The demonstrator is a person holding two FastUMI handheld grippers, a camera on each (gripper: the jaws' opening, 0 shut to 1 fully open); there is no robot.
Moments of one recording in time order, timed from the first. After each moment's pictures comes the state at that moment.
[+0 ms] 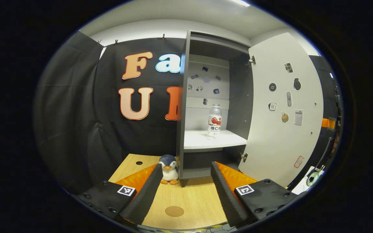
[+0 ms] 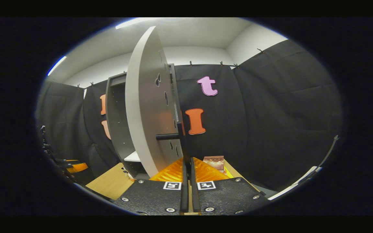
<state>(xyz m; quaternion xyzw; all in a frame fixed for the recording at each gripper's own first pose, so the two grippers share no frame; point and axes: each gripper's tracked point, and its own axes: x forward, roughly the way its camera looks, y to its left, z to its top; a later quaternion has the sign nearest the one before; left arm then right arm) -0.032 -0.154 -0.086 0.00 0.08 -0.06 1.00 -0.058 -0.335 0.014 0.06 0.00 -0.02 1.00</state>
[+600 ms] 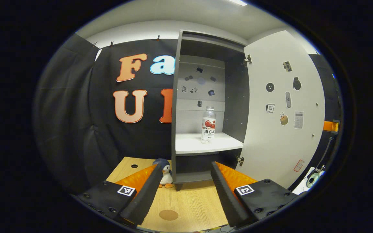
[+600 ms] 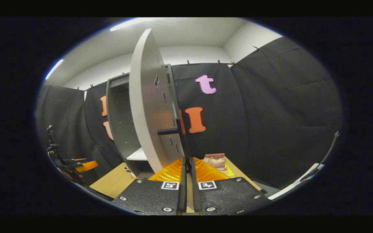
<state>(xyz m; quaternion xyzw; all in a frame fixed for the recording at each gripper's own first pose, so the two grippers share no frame) 0.000 -0.194 -0.078 0.00 0.06 -0.08 0.99 -0.083 -0.337 0.006 0.06 0.01 -0.04 1.00</state>
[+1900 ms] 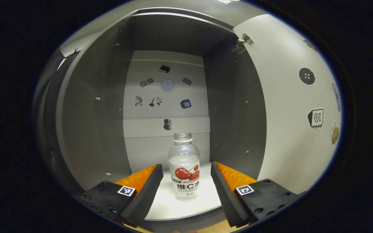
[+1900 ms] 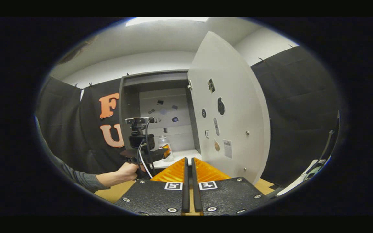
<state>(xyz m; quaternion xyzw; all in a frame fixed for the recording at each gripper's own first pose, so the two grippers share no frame) 0.296 -0.340 -0.055 0.04 -0.02 -0.18 0.98 -0.051 -0.174 0.023 0.06 -0.03 -0.09 0.99</state>
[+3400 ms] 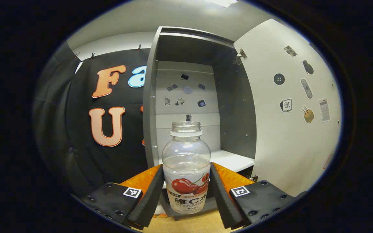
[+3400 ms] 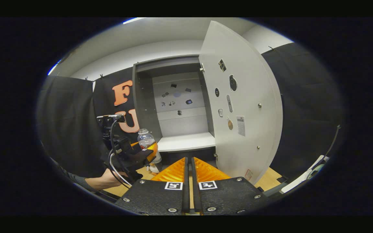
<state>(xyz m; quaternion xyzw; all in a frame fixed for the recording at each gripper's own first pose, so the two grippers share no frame) 0.134 -0.227 -0.098 0.04 -0.04 -0.12 0.99 -0.084 -0.141 -0.025 0.07 0.05 0.00 1.00</state>
